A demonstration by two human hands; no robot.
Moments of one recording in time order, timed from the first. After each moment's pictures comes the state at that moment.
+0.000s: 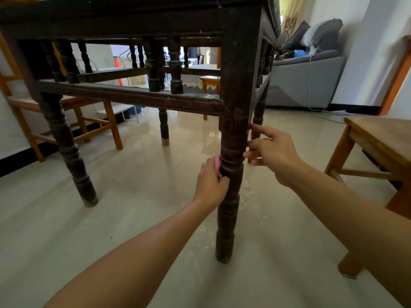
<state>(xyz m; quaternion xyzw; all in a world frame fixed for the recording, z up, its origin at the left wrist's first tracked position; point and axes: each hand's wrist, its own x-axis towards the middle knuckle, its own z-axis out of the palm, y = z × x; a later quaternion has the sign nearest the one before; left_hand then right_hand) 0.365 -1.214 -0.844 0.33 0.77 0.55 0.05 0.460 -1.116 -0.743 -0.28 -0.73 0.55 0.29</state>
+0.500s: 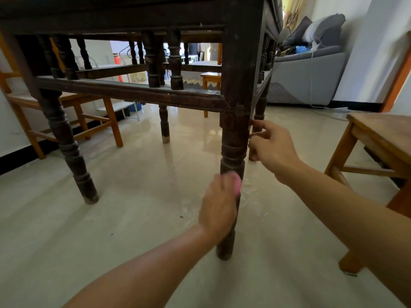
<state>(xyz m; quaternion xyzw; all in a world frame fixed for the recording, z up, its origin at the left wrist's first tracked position) 0.399 -1.232 -0.886 0.48 0.80 0.33 -0.17 0.459 -1.123 -0.746 -0.26 -0.78 0.48 0.31</state>
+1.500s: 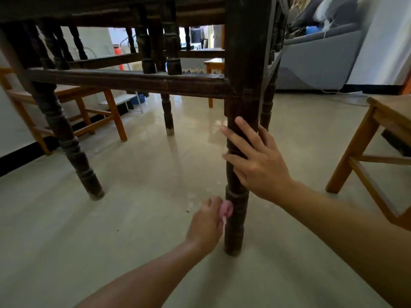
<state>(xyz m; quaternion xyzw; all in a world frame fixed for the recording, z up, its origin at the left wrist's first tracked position) 0.374 -1.262 -0.943 0.46 0.82 0.33 -0.09 0.439 -1.105 -0.824 0.07 -0.92 -0.17 0.36</state>
